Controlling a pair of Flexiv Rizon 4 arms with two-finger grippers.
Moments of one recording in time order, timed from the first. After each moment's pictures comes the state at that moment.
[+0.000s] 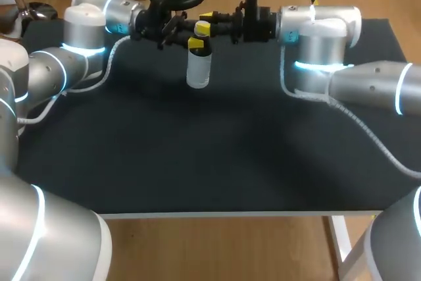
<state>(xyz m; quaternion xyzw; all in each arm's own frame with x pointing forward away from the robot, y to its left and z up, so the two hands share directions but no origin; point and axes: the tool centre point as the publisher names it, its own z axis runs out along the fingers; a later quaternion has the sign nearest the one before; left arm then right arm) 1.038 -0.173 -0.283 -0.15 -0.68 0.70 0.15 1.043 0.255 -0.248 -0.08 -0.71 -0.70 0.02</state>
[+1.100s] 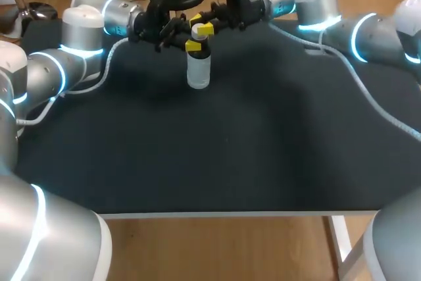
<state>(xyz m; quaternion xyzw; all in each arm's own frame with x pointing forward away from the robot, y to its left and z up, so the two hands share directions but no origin) 1.031 -0.168 -0.284 -0.15 -0.68 0.70 0.15 1.023 0.262 -0.246 0.12 -0.70 -0.66 0.24</state>
